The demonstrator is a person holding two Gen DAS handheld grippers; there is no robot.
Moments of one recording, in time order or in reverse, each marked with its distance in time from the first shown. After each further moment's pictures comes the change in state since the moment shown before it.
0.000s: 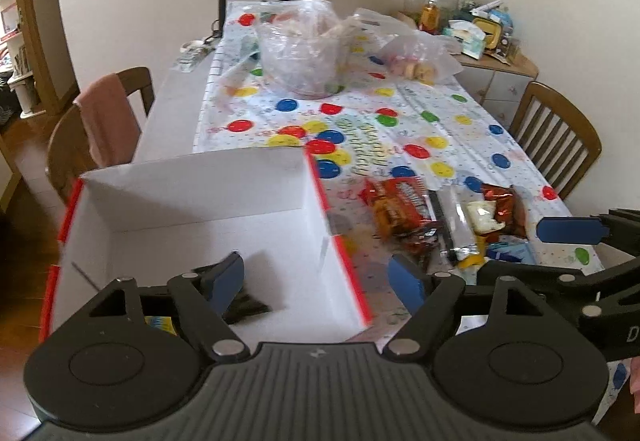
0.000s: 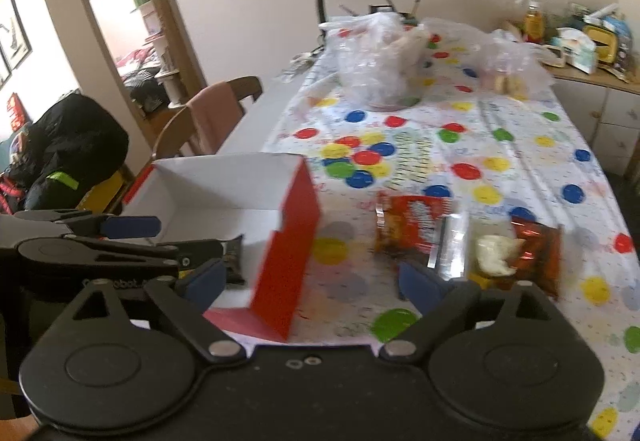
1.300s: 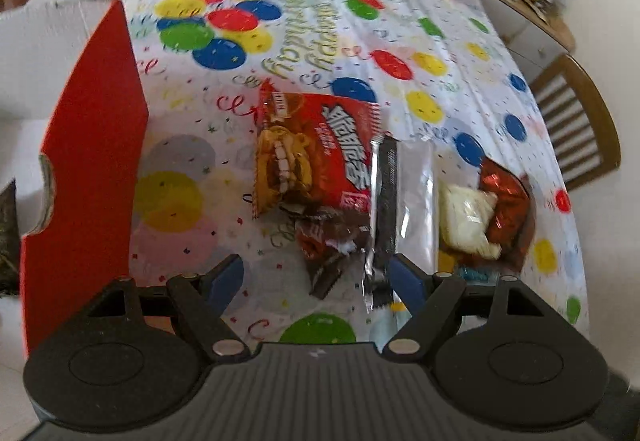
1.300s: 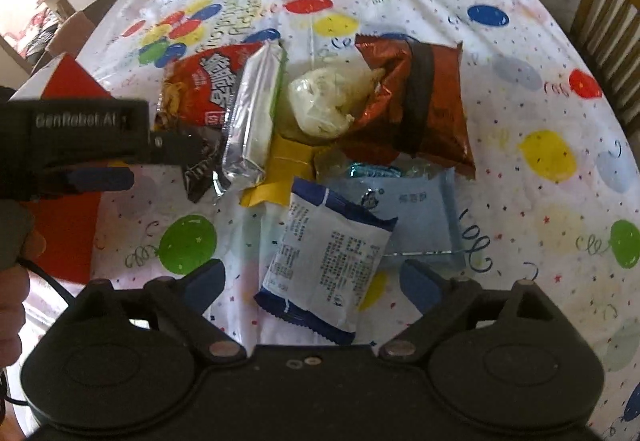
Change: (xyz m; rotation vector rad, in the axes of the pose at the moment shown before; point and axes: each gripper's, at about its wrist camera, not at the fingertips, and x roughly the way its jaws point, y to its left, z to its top) left arm 0.196 -0.086 0.016 -0.273 0.337 -0.080; right arm 0.099 -0.155 -0.059 0.230 0.344 -0.153
